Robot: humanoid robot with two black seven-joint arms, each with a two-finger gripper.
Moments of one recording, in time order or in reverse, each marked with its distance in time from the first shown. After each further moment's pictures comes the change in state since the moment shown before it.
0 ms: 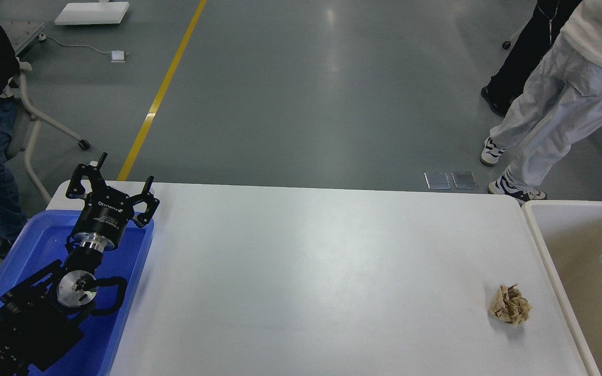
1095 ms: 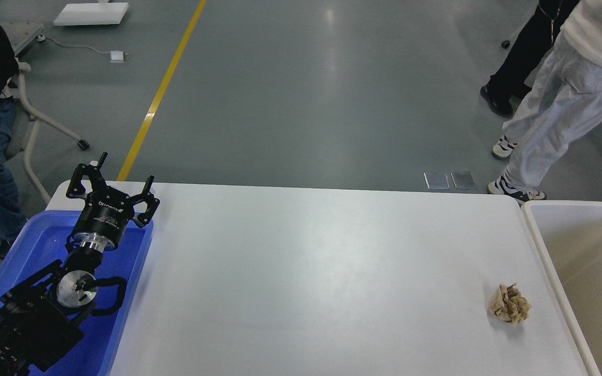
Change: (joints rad) left arm 0.000 0.000 0.000 0.000 -0.001 0.000 0.000; right arm 0.168 -0.101 0.110 0.180 0.085 -0.083 0.014
